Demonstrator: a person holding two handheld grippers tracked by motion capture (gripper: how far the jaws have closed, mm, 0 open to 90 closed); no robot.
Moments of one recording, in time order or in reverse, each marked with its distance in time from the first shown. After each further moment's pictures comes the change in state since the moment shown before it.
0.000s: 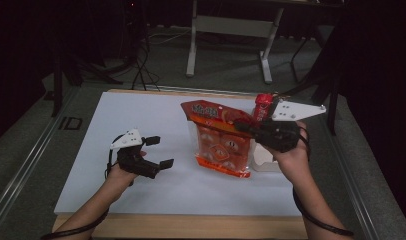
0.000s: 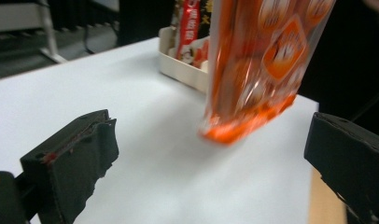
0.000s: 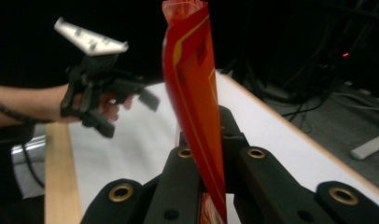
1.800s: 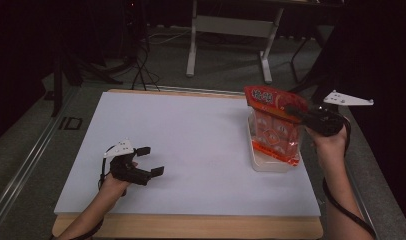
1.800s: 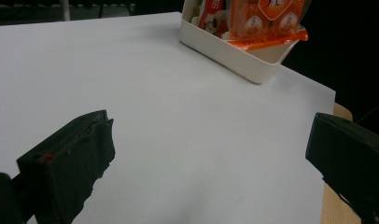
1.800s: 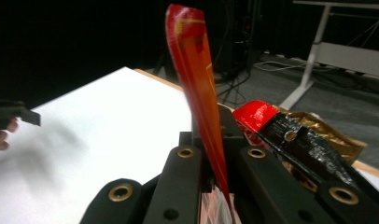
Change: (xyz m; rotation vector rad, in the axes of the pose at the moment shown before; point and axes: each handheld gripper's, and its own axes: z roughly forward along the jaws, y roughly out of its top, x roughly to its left) left arm 0.016 -0.044 -0.009 0.040 0.027 -0.103; right arm -0.113 -0.059 -0.071 -0.022 -0.260 0.231
